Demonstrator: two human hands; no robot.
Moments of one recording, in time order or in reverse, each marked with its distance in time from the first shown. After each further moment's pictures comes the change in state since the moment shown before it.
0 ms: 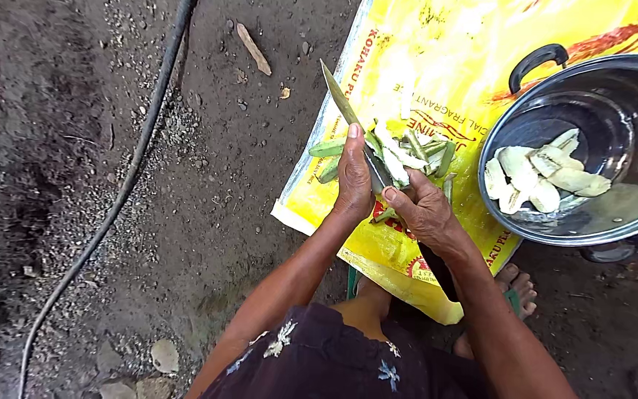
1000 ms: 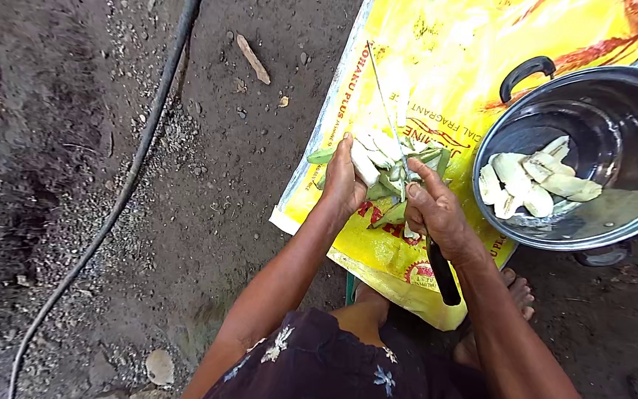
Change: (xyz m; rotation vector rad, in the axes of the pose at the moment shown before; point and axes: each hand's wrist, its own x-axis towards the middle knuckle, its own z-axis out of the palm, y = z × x) left_hand 0.022 0.013 -0.006 -0.194 0.148 -0.375; right_hand 0.002 0.004 -0.019 0.179 -0.040 0.011
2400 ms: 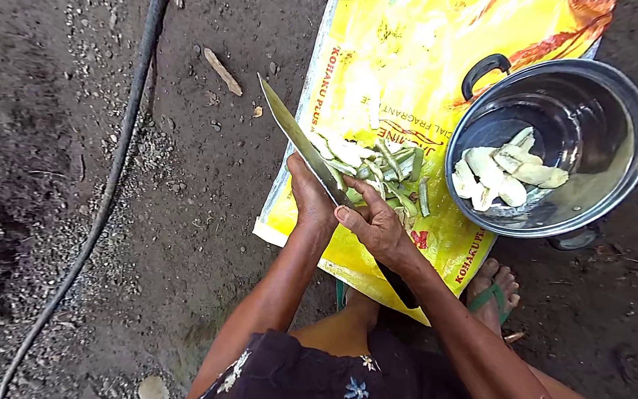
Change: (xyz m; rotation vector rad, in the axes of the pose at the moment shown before) left_hand -0.029 -0.003 0.007 -0.072 0.058 0.364; right_hand -0.004 0.005 0.051 -0.074 0.013 -0.077
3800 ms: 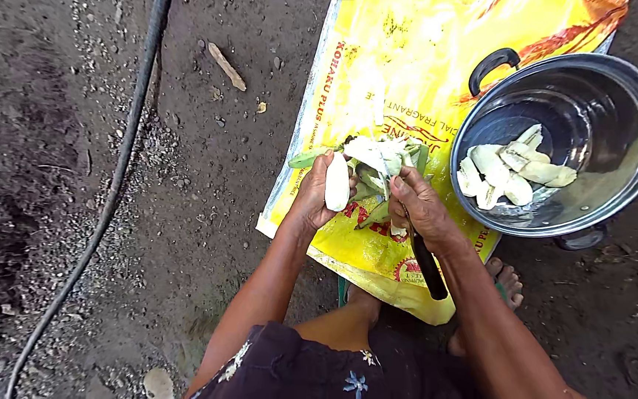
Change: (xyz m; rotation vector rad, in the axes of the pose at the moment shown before) left_hand 0.026 0.001 -0.040 0.158 -0.347 -0.543; right_hand 0.007 0.010 -0.060 0.266 -0.004 0.132
